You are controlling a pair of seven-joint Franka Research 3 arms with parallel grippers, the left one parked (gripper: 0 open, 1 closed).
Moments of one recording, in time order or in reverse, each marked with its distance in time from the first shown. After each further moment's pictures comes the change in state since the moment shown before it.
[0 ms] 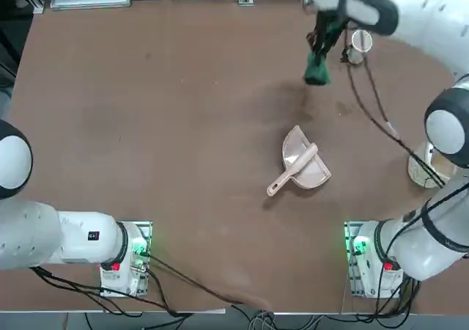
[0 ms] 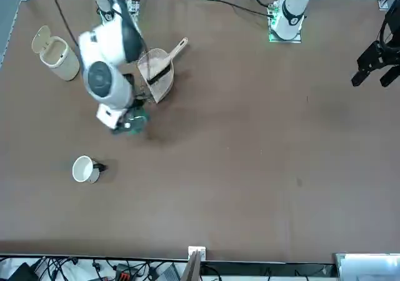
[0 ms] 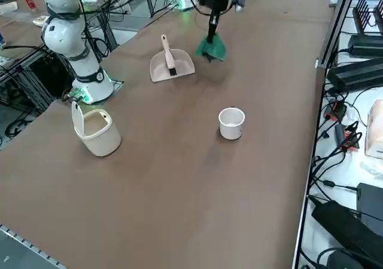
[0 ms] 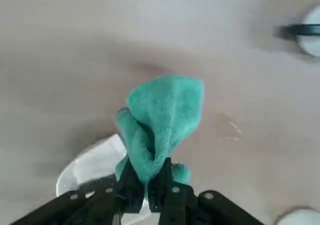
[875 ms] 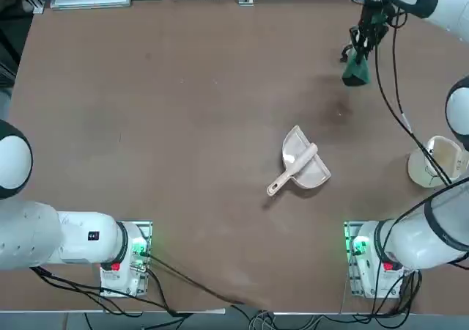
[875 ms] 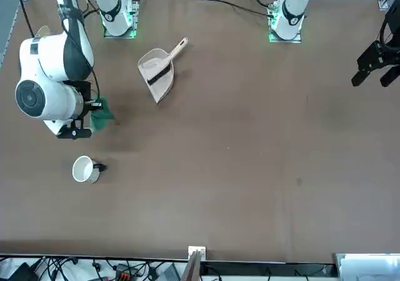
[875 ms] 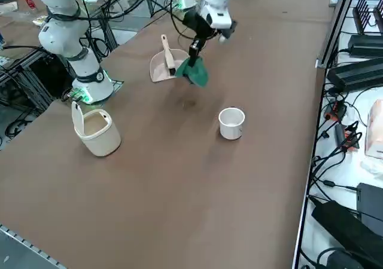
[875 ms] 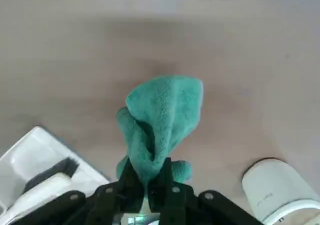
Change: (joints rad) arm -0.218 -0.025 -0.018 -0.114 -0.047 -0.031 -0.021
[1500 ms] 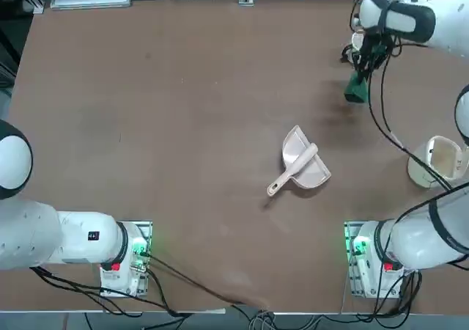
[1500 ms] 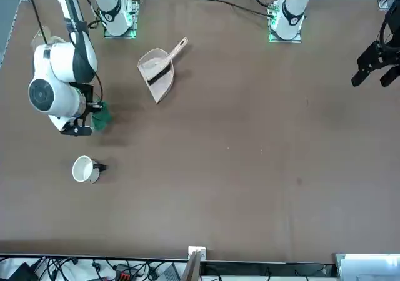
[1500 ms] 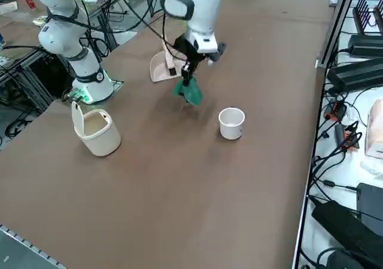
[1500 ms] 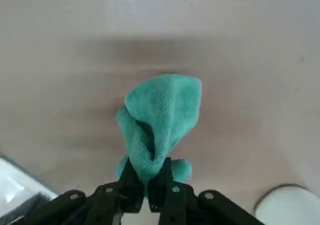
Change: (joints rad) arm -0.011 -0.054 -0.036 -0.295 -0.006 0.330 0.000
